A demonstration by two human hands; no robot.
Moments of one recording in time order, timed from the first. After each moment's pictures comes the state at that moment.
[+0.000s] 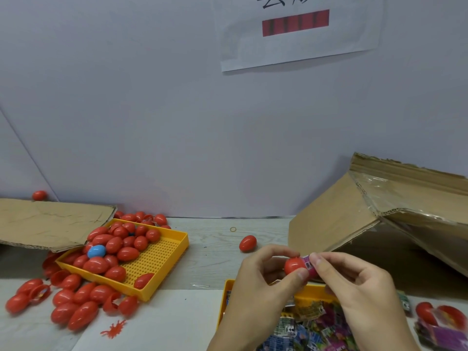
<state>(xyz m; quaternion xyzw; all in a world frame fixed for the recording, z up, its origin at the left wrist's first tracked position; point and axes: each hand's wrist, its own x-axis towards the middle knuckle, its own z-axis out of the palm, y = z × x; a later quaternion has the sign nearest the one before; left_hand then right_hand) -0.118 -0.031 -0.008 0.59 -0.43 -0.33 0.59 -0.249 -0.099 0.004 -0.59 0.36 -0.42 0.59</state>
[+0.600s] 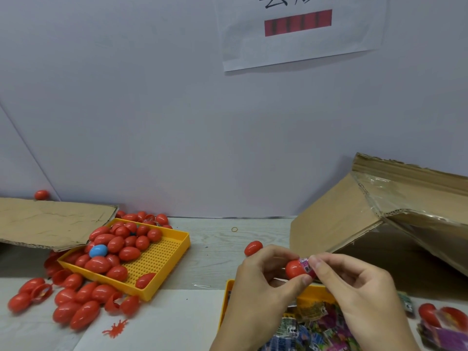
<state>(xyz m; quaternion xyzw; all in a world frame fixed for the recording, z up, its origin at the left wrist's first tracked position) -0.119 -0.030 -0.005 0.63 -0.45 -0.28 0.57 -0.248 -0.098 0.002 -0.63 0.38 -0.41 0.54</state>
